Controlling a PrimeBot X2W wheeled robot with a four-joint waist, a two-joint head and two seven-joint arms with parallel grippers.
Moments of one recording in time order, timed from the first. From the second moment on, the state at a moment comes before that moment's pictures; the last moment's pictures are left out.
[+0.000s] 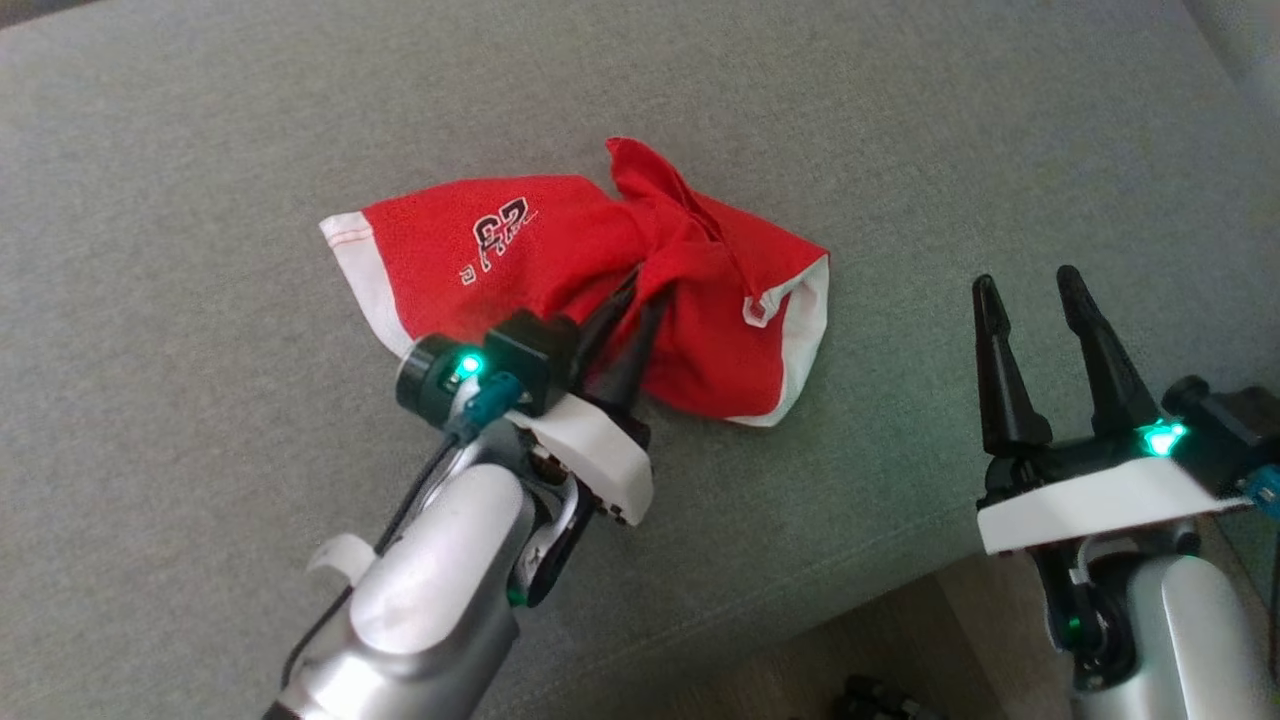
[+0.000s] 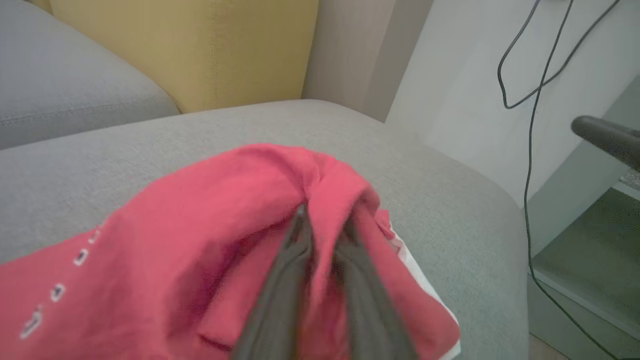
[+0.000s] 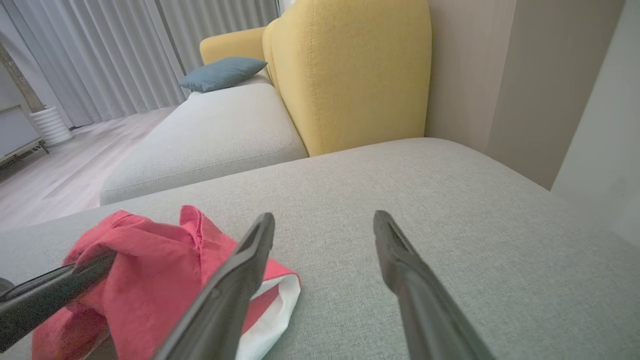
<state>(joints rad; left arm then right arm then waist) -0.49 0.05 -0.66 0.37 -0.32 0.03 -0.18 -0.08 -0.05 0.06 -0.09 0.26 0.13 0.01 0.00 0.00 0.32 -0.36</state>
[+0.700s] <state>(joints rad) -0.32 0.17 -0.54 0.20 -0.31 0.19 -0.25 -0.04 -0.05 0.04 -0.08 0.22 0.13 0.05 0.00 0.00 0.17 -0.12</state>
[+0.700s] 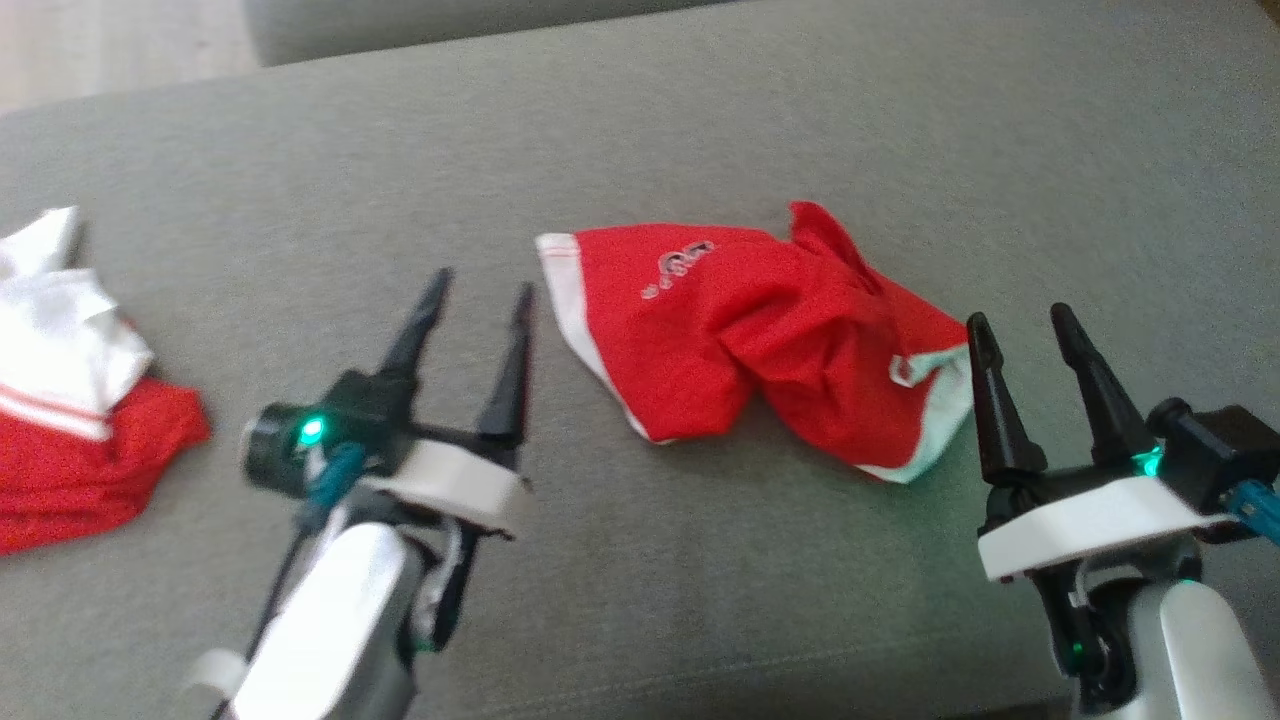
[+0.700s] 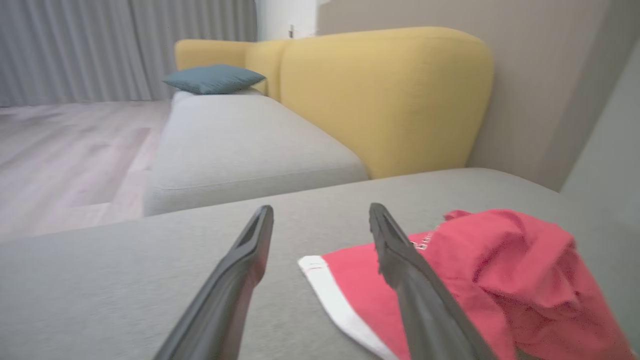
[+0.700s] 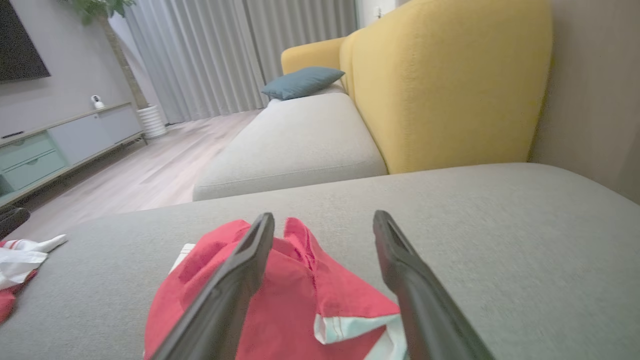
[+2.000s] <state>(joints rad) -0.02 0.30 -0.37 0.06 -0.34 0.26 -0.24 0.10 -0.04 -0.01 -0.11 0.18 0.13 0.13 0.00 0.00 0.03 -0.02</state>
